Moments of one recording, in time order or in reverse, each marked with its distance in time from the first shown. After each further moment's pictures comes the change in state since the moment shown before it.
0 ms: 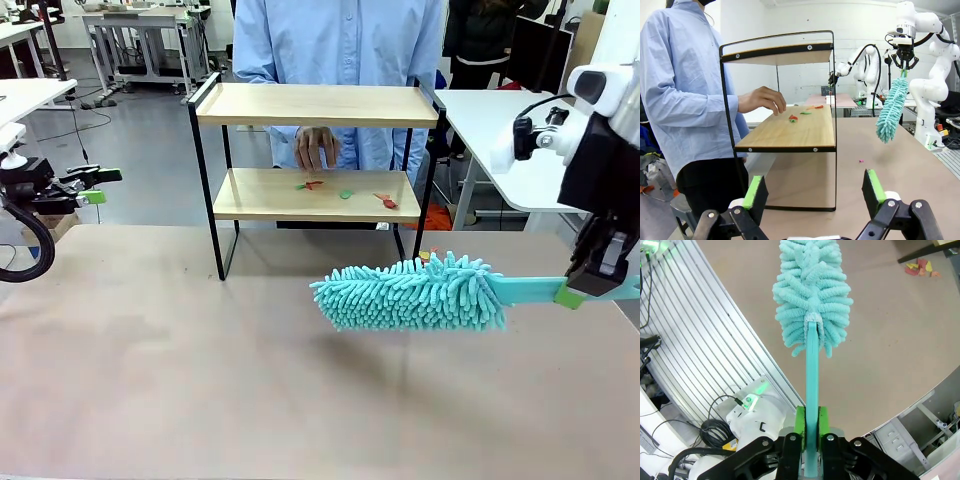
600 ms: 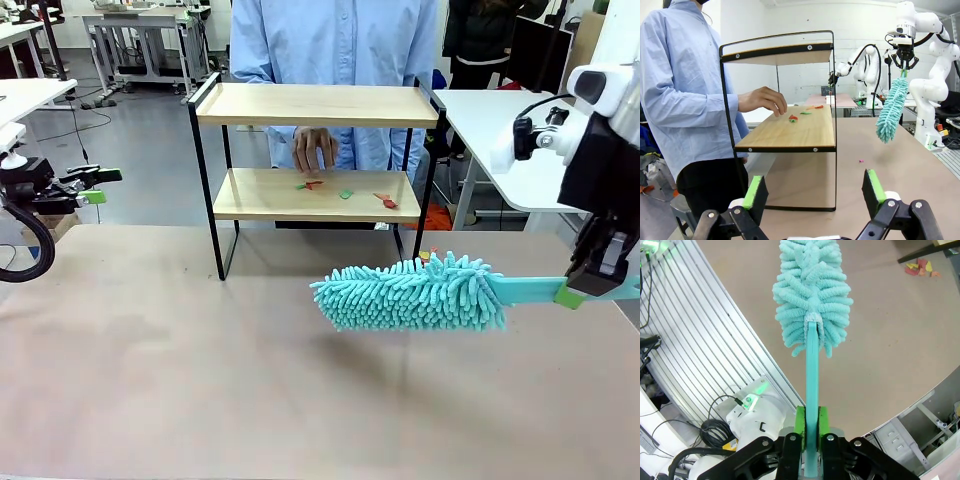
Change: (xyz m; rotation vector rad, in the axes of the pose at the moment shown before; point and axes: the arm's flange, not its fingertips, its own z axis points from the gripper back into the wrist) left arm 0.000 0.000 0.000 0.000 0.000 0.000; right arm 0.000 0.000 0.000 0.000 0.000 0.000
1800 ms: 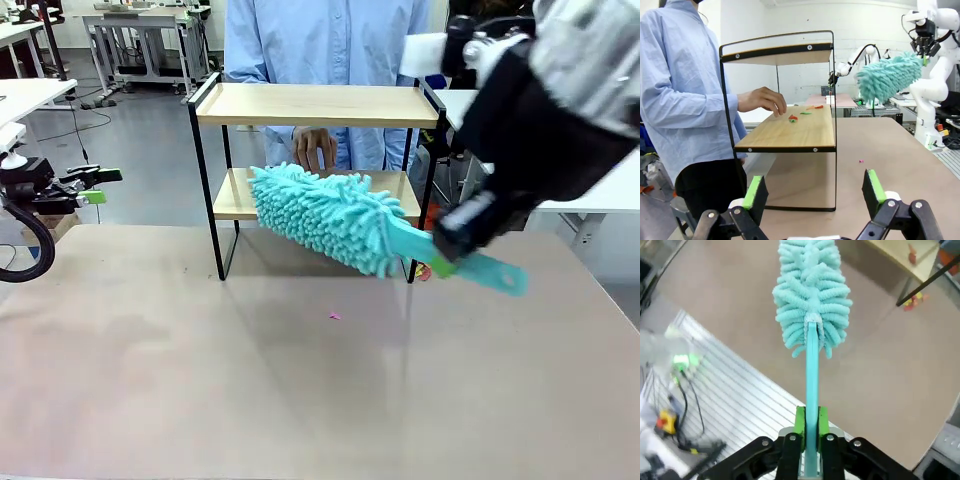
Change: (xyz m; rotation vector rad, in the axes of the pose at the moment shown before) left arm 0.000 0.000 0.000 0.000 0.000 0.000; right arm 0.075 0.107 0.046 -0.011 -0.315 -0.452
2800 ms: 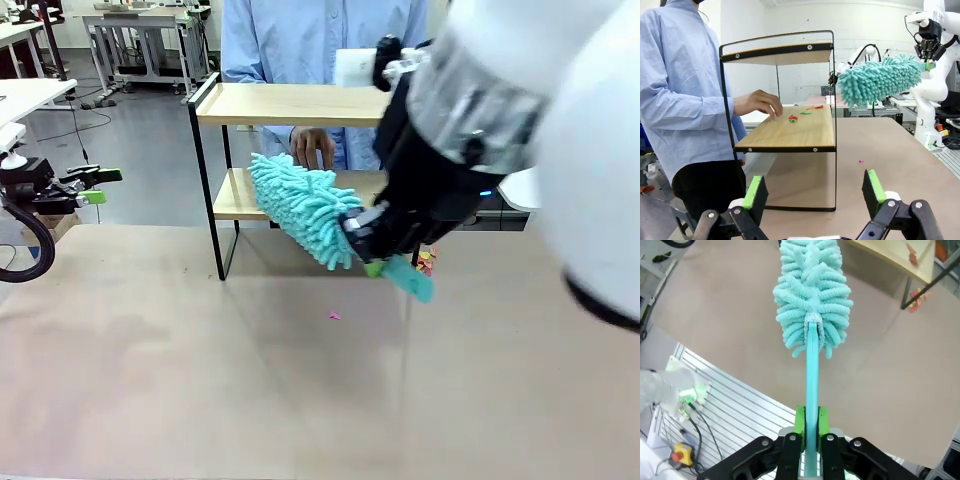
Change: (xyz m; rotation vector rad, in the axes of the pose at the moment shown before) left arm 0.000 0.000 0.000 0.000 0.000 0.000; right arm 0.028 0.037 -0.034 -0.017 -0.026 -0.129
